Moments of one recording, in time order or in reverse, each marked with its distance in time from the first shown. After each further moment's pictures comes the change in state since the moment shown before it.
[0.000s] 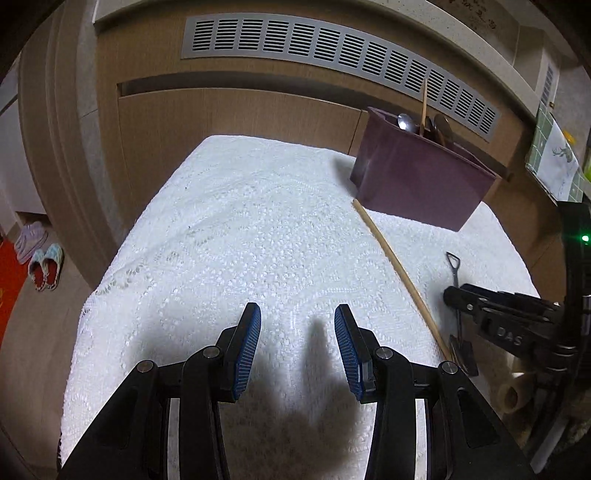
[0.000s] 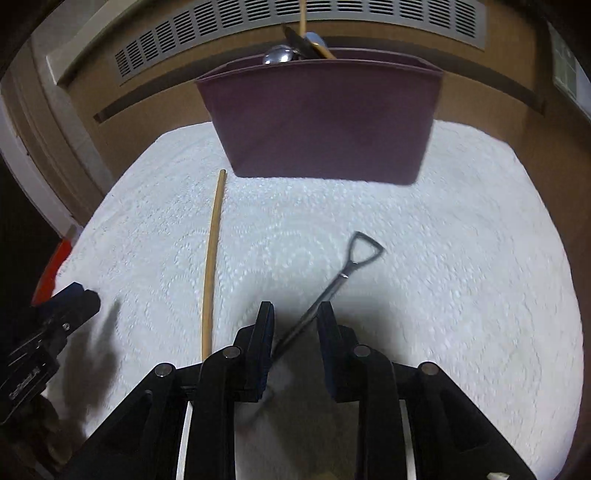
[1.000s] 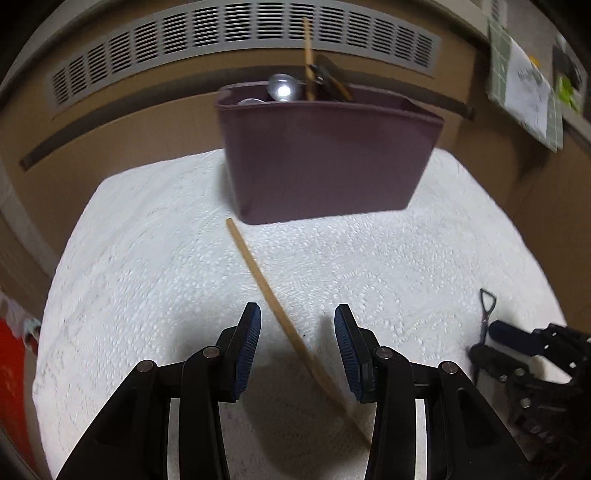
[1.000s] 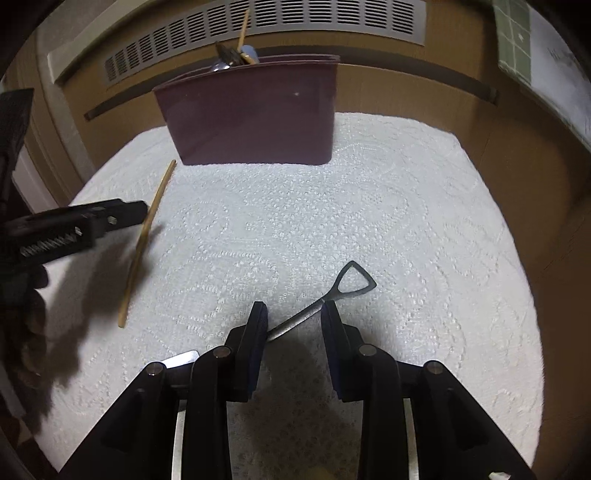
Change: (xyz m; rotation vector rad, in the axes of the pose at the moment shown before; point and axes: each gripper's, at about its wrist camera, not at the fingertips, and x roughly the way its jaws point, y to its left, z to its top) left arm 0.066 -0.118 0.036 0.281 0.096 -0.032; right arm -0.039 -0.082 -0.045 0.065 -0.041 0.001
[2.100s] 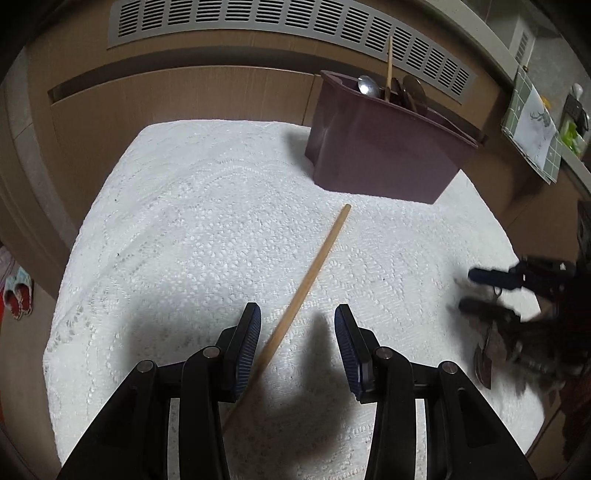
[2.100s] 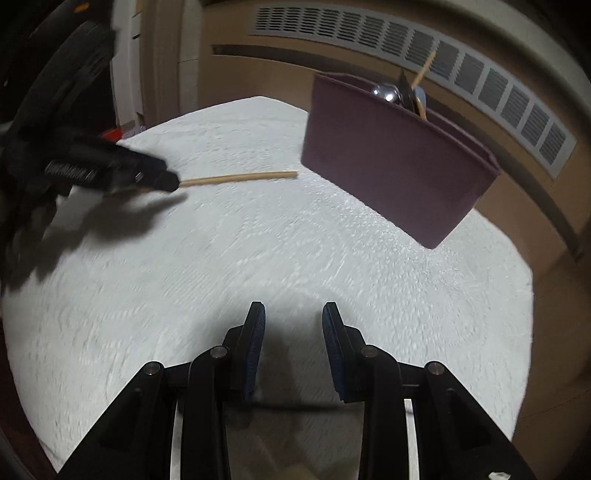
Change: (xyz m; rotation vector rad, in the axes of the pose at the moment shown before) left arm -0.029 0.087 -0.037 -0.152 0.031 -0.114; right arm 0.010 0.062 0.031 -0.569 0.003 0.125
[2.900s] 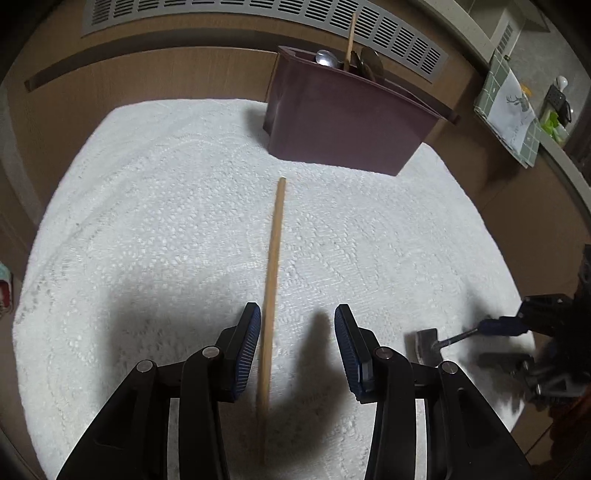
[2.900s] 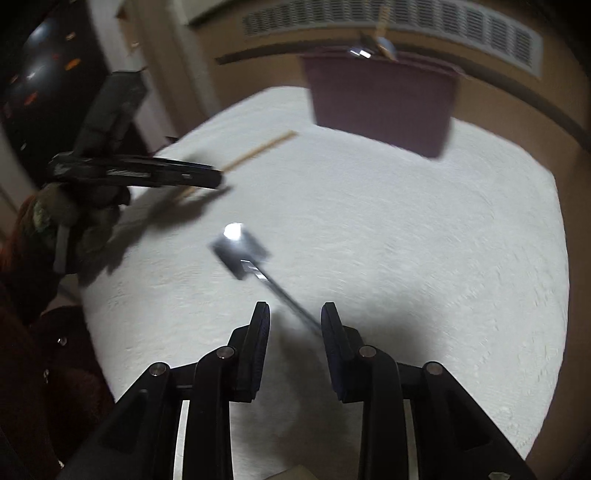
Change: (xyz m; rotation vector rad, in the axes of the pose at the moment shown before) left arm -0.004 -0.022 -0.018 0.016 0.053 -0.073; right arm -0.063 0.004 -0.074 0.088 -0.001 0.234
